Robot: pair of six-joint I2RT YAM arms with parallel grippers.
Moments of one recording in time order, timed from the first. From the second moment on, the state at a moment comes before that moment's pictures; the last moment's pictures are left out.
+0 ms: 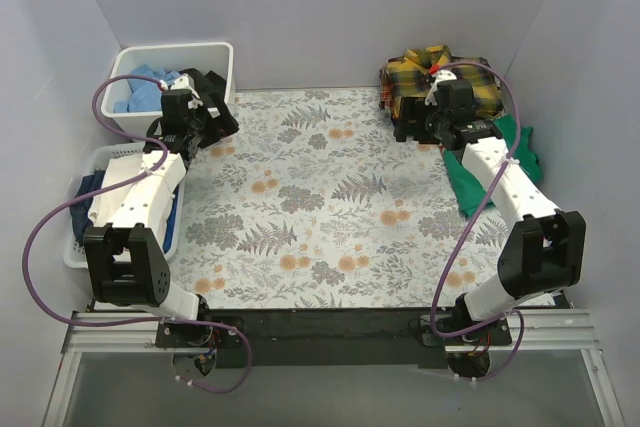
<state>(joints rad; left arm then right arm) -0.03 1.49 1.23 -0.30 0.04 -0.44 0.24 1.53 1.32 -0.43 -0.08 0.21</state>
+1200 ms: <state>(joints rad) 0.01 2.02 2.02 -0.41 -0.22 -0.49 0.36 1.71 1.52 -0.52 -0.12 0.18</state>
